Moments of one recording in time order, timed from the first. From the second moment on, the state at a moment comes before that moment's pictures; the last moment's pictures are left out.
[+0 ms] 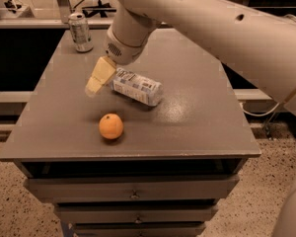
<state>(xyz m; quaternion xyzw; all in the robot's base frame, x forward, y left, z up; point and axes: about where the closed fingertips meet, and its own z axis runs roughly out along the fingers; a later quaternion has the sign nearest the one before) 0.609 0.077 0.885 -0.47 0.85 0.11 0.21</state>
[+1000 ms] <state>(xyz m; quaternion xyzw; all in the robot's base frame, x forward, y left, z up) 0.634 0.075 0.851 -0.45 0.87 0.05 0.21</state>
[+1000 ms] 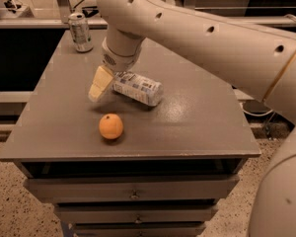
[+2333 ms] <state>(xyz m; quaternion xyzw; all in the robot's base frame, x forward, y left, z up) 0.638 0.060 0.882 -0.45 0.86 0.04 0.25</state>
